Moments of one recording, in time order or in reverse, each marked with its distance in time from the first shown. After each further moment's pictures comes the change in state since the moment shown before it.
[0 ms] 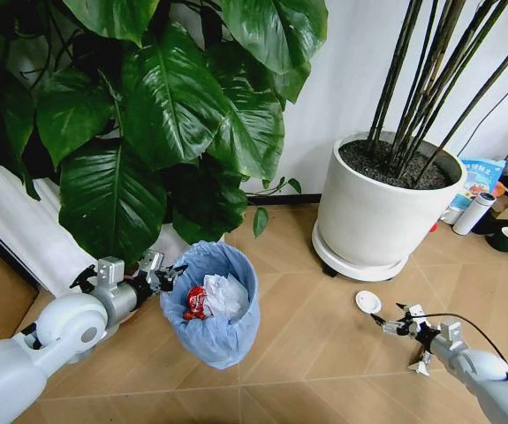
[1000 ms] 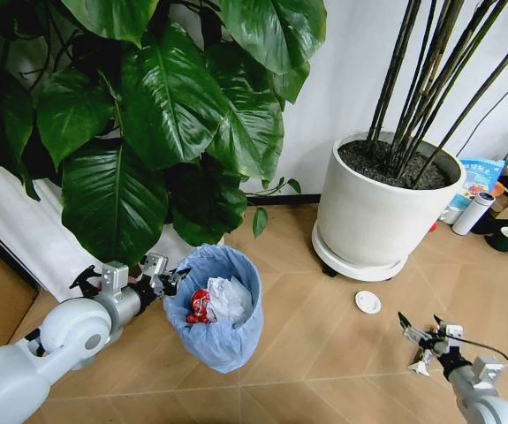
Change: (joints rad) left arm 0.030 -0.015 -0.002 -0.029 0.033 0.001 -0.024; right arm -0.506 0.122 0.405 0.463 0.176 0.032 0.414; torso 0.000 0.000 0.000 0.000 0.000
